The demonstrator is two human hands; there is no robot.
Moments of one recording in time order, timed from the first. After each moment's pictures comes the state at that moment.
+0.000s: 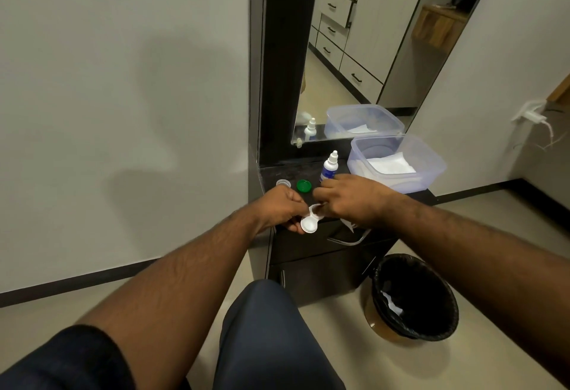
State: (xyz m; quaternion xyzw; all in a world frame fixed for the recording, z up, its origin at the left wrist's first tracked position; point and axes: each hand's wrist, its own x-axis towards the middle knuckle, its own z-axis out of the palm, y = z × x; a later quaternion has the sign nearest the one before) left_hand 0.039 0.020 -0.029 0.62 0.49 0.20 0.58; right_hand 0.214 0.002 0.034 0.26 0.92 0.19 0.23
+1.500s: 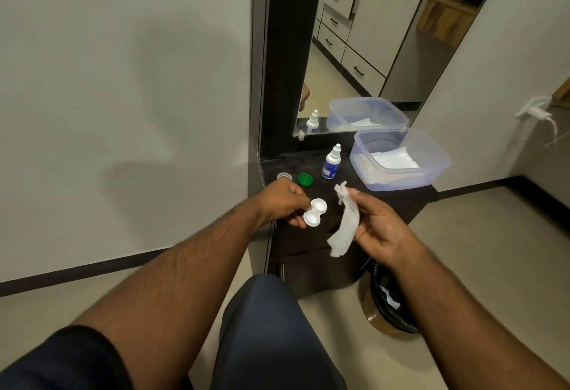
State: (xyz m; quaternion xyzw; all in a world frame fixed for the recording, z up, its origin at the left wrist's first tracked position) left_hand 0.044 0.025 -0.033 0.61 0.50 0.19 0.58; right_hand 0.231 -0.033 -0.027 0.48 0.19 -0.66 -0.54
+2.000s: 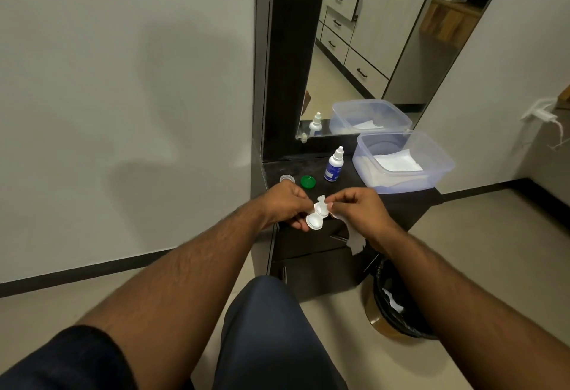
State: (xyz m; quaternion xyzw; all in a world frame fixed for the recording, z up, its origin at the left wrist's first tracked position) left_hand 0.043 0.024 -0.030 0.61 0.50 0.18 0.59; right_hand 0.219 -0.013 -0.027 0.63 0.57 -0.39 -0.35
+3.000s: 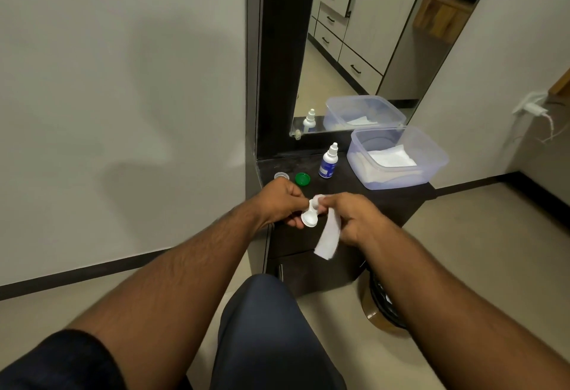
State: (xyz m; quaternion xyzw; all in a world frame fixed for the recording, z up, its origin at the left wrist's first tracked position) left_hand 0.045 0.023 -0.035 0.63 0.50 0.21 0.56; right_hand 0.188 -0.010 -0.012 0.66 0.20 -0.60 -0.40
